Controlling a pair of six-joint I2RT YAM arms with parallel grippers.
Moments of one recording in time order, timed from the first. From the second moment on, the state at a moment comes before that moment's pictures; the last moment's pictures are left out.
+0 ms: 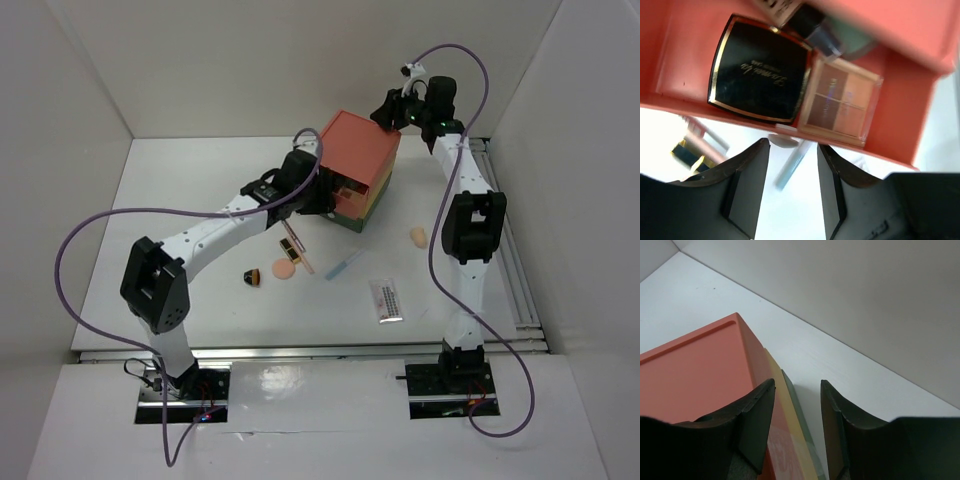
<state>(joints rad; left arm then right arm) -0.65 1.74 1.50 -0.43 -0.09 -0.59 0.05 2.33 2.22 -0.16 -0.66 0.00</state>
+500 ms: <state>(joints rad) -0.65 1.91 1.73 -0.39 -0.14 -0.52 0.04 2.25 2.09 -0.11 -0.69 -0.01</state>
